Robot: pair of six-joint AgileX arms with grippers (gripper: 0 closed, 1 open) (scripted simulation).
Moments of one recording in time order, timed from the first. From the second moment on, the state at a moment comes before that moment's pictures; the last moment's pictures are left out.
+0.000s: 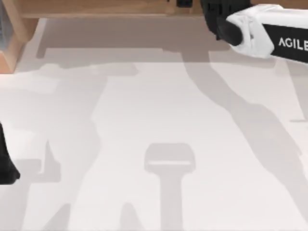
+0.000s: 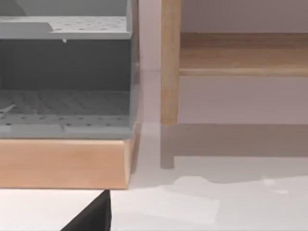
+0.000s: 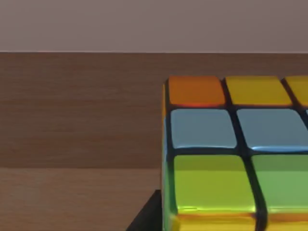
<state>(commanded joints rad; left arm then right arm) 0.00 0.00 0.00 0.00 0.00 0.00 0.46 2.19 1.66 0.24 0.47 0.14</state>
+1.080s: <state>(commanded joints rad) 0.00 0.00 0.00 0.00 0.00 0.00 0.47 2.18 1.64 0.28 0.42 0.13</state>
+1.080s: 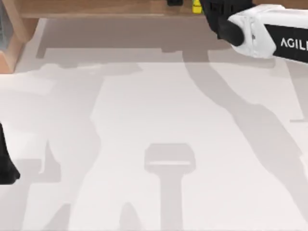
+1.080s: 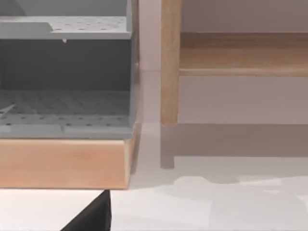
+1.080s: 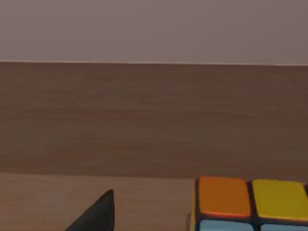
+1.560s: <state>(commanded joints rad) 0.00 0.00 0.00 0.00 0.00 0.00 0.47 2.08 1.44 0.58 -0.02 0.03</state>
